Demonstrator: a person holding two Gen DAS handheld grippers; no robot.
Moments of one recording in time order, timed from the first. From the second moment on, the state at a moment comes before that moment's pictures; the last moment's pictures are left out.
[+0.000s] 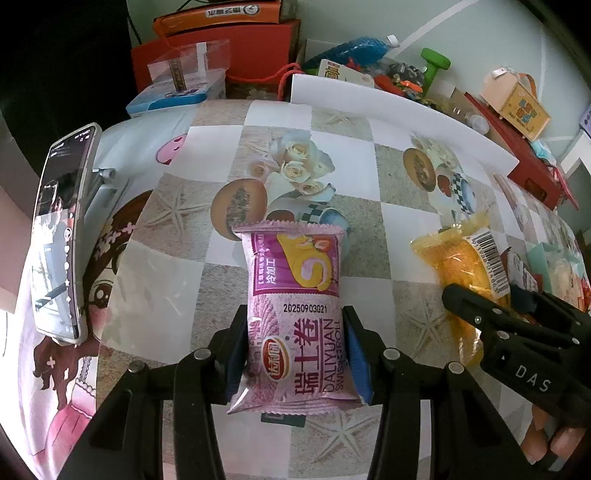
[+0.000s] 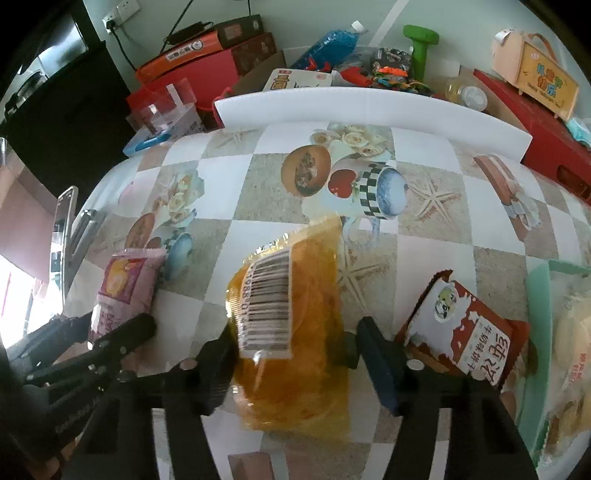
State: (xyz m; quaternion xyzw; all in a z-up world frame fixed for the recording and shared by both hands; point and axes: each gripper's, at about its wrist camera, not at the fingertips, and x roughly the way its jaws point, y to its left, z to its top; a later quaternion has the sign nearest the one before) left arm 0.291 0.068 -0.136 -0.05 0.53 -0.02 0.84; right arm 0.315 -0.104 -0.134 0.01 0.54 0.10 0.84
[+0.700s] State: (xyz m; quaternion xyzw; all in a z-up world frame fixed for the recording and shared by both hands) left arm 0.281 0.043 -0.138 -0.04 0.54 -0.04 0.84; right arm 0.267 -0.134 -0.129 0.04 0.53 0.08 0.84
